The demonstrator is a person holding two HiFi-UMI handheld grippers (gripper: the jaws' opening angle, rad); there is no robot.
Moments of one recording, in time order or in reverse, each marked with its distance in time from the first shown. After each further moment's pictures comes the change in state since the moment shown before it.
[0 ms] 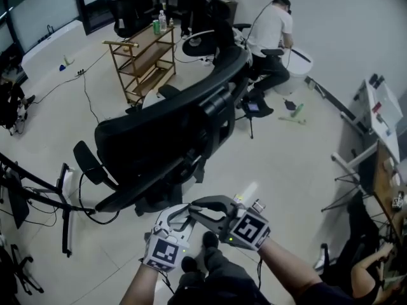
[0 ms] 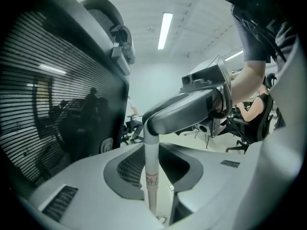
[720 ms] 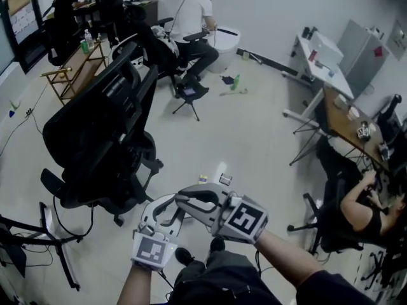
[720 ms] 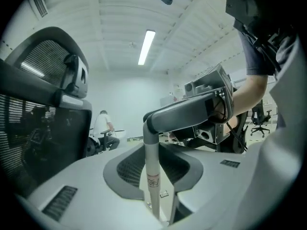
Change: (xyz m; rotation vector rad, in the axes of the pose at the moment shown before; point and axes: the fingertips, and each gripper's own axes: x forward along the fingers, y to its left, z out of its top) left arm -0.030 -0.124 0.090 0.067 -0.142 -0.265; right arm -0.133 0.056 0.047 0.058 -0.077 -0.329
